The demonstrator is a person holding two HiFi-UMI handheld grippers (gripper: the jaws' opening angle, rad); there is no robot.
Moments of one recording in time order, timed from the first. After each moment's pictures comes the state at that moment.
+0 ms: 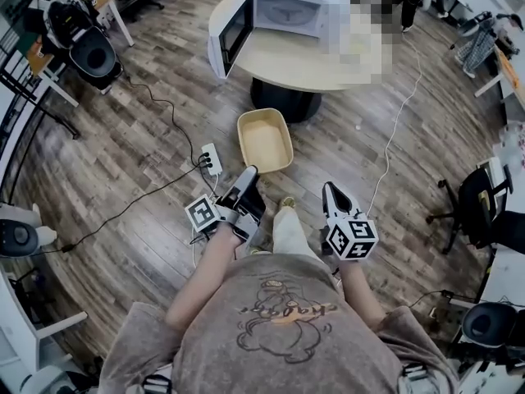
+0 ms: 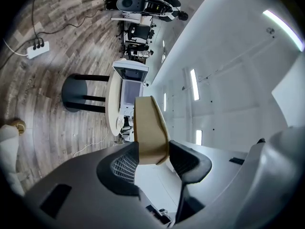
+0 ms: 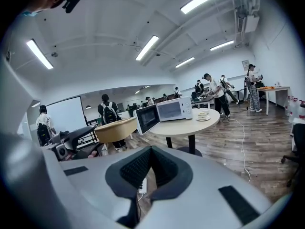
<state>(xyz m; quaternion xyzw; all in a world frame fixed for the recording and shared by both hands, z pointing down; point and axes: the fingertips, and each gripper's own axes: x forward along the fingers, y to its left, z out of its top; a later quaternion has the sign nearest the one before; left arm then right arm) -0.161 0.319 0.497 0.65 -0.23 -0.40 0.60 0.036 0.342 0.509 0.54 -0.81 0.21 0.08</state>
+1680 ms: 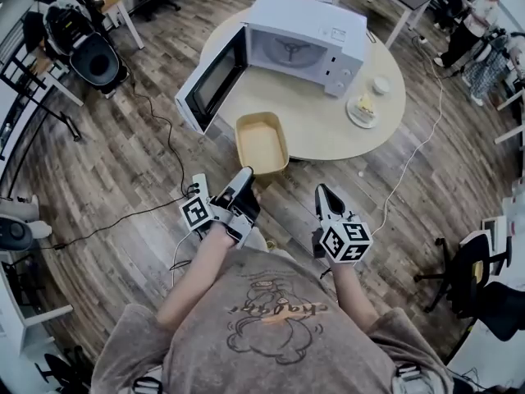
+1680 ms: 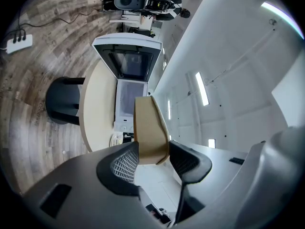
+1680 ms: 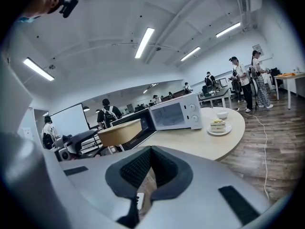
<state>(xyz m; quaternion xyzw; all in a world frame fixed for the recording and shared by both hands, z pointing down) -0.096 0.050 0.496 0.63 -0.29 -0.42 0.58 0.095 0.047 0.510 0.47 -0.85 0.23 0.06</state>
